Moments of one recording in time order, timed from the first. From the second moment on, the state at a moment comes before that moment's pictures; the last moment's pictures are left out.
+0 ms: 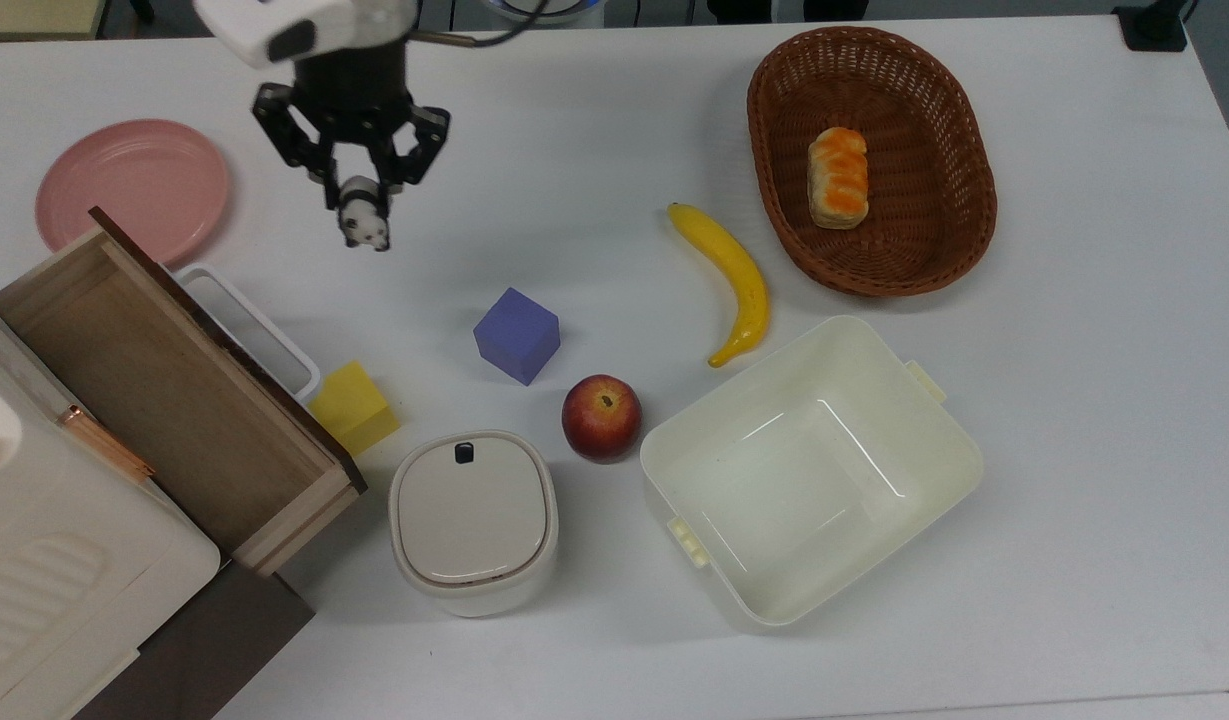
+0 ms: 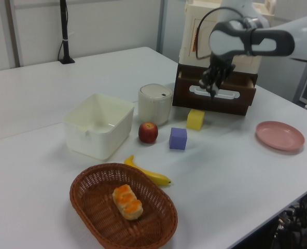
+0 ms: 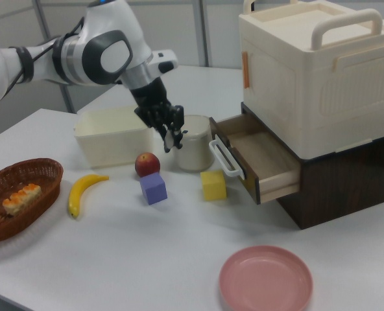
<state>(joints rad) 0.00 0.11 -0.12 -1.73 -0.14 2.06 -0.03</state>
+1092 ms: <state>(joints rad) -0.17 0.30 -0.19 -1.52 0.07 2.21 -0.03</state>
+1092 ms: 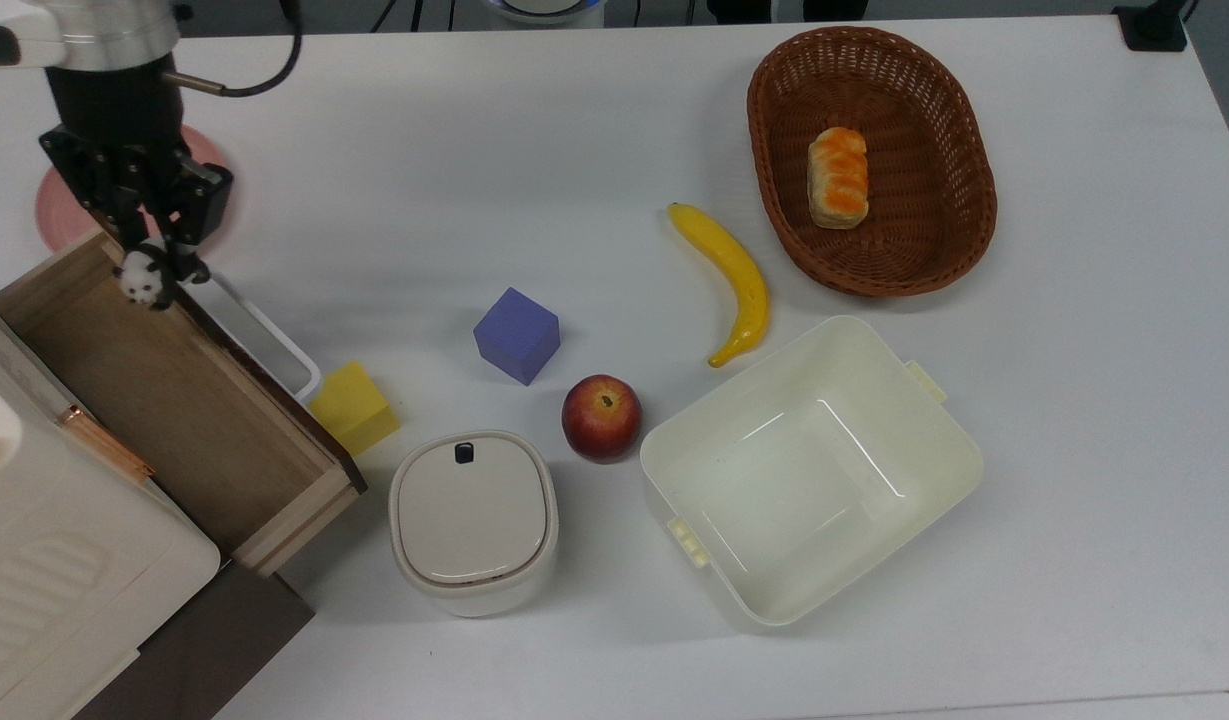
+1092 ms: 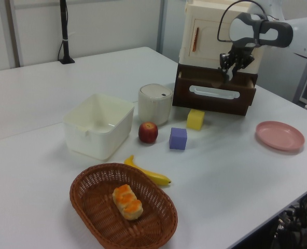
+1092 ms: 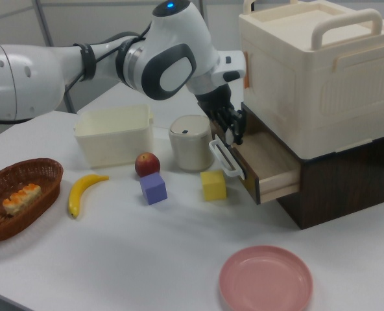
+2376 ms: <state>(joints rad) -0.22 0.38 -0.22 -1.52 0.12 2.31 -0.03</state>
